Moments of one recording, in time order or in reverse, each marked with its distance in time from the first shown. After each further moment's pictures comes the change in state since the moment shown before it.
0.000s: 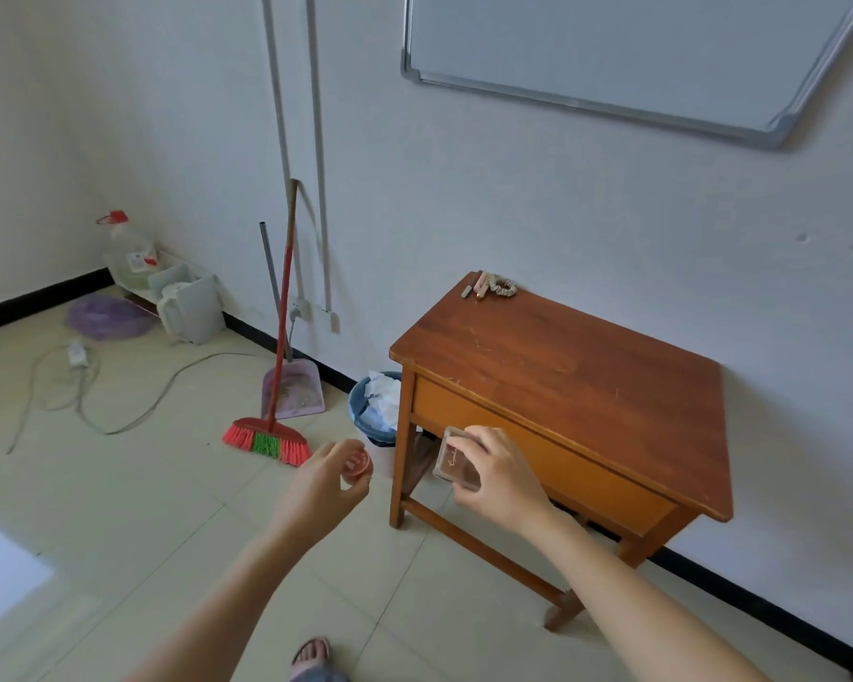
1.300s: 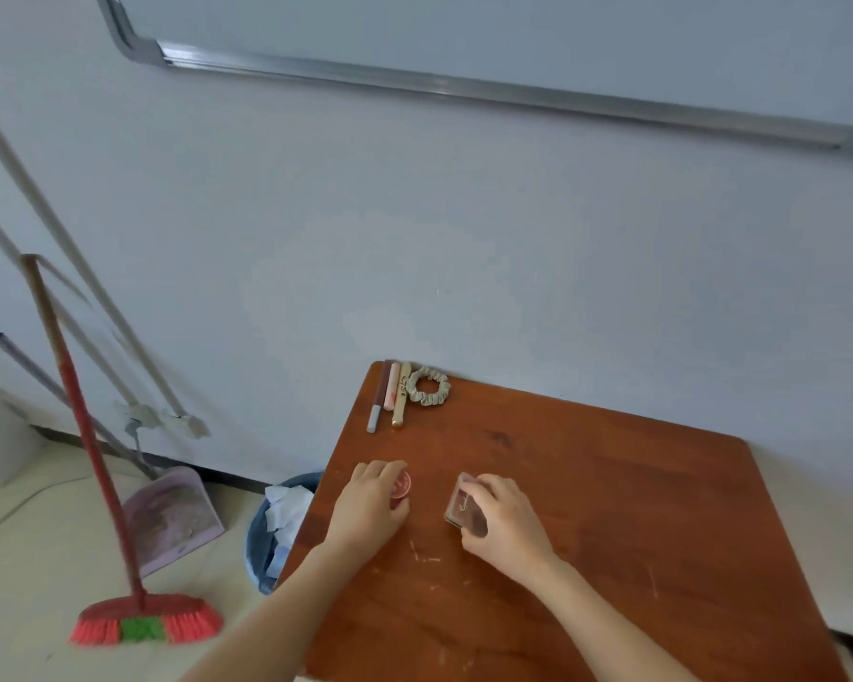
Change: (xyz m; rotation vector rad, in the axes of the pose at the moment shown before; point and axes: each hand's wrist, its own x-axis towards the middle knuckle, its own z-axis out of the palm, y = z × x) left_hand 0.435 0.051 0.179 0.191 -0.374 0.202; right_hand 0.251 0.265 0.022 0.051 -0.116 0.531
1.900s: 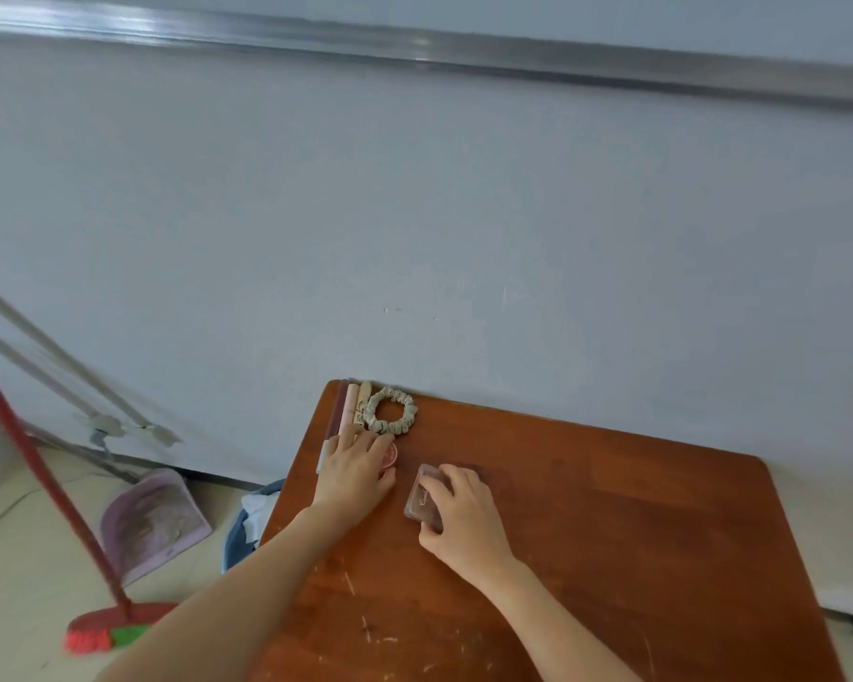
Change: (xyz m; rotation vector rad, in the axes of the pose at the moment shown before) left_hand 0.117 0.012 0.019 0.389 0.133 0.229; right_hand 0.077 0.032 0.007 -0.027 0.119 -0.086
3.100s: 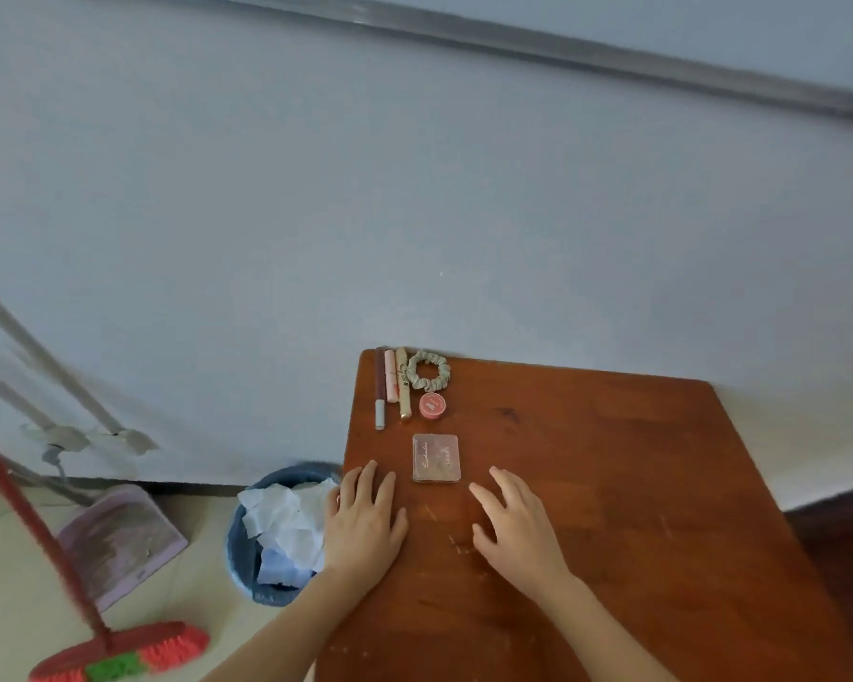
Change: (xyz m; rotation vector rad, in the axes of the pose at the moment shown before) left_hand -0.125 -0.056 -0.001 -0.148 -0.202 -0.018; right_hand -0.074 -0.085 0.014 -0.118 -0.016 0.314
